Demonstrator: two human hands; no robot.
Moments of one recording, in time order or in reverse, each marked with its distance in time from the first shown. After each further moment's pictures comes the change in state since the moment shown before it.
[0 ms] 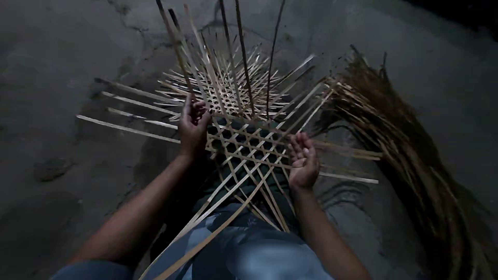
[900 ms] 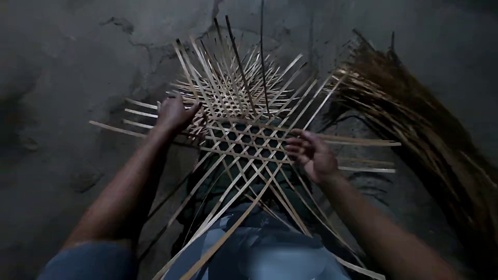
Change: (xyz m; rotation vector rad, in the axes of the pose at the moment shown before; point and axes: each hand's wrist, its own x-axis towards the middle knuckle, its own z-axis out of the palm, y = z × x) left_hand 0.088 0.035 -0.059 1.093 -0.310 -0.205; right_hand 0.017 -0.061 0.006 -0.098 -0.320 0.447
